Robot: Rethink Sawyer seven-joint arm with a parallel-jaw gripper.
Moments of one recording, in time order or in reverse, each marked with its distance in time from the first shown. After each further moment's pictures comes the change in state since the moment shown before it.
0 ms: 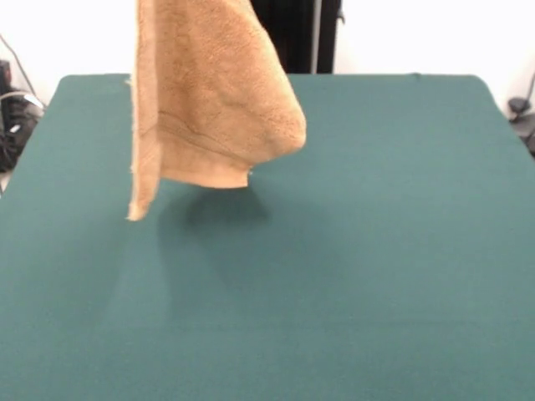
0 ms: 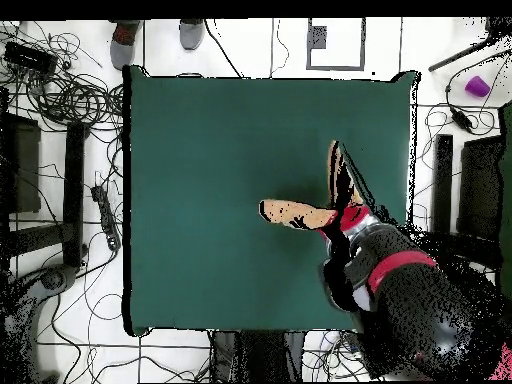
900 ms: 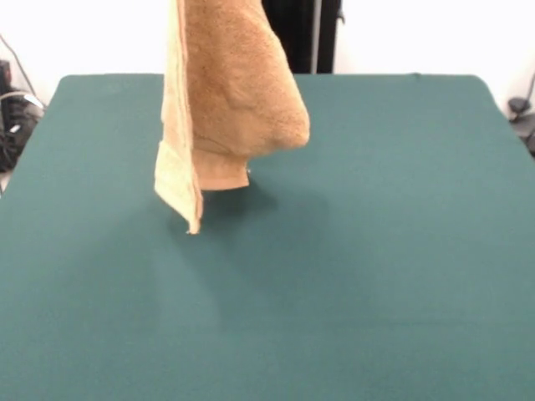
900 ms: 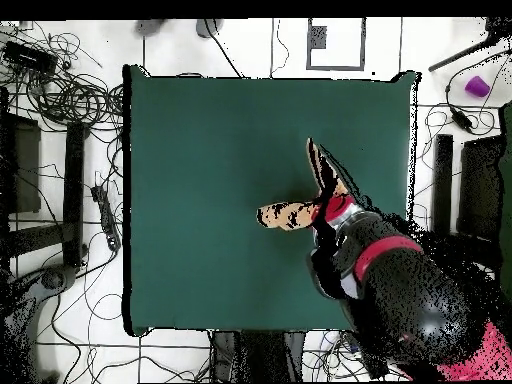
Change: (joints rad) arm -0.016 0.012 0.074 0.000 0.014 -0.008 -0.001
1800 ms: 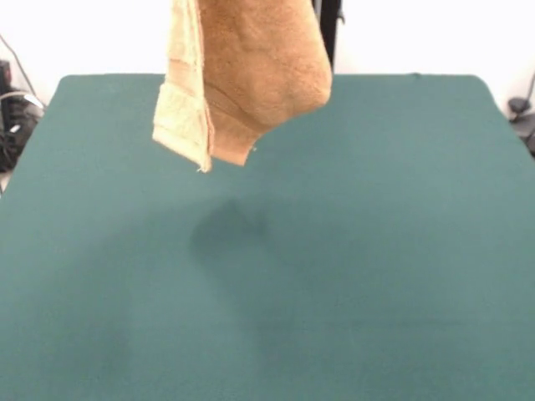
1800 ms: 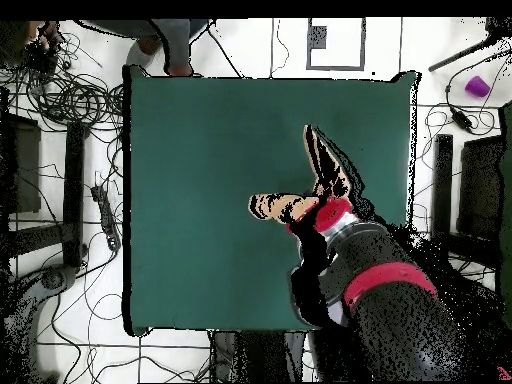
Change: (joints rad) arm 0.052 -0.170 -0.018 0.000 0.054 0.028 0.000
